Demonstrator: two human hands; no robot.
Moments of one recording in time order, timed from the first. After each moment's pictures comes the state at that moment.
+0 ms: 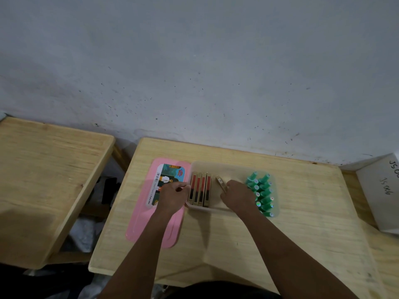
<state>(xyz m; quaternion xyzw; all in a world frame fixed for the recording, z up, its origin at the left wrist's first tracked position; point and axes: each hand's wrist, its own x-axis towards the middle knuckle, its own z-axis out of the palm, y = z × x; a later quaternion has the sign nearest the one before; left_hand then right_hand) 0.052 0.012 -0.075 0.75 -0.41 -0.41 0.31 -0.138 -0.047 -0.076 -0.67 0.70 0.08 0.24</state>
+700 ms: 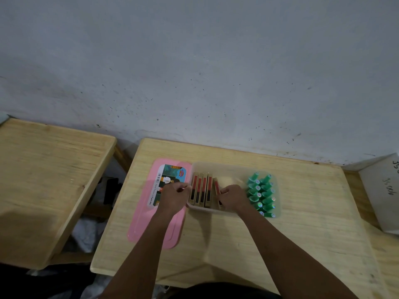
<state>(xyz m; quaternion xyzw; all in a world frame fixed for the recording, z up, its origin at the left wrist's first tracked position) 0.054 0.012 -0.073 0.75 -0.41 -0.42 0.30 -0.133 -0.045 -0.090 -0.58 0.69 -0.03 0.43</state>
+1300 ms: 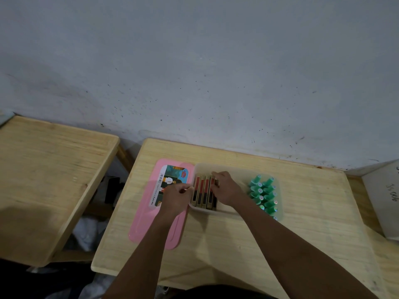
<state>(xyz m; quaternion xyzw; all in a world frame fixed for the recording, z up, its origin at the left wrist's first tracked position) 0.051 0.014 -0.066 0.76 -0.41 -0.41 0.30 -0.112 -0.066 -0.082 -0.73 0.58 0.02 0.36</state>
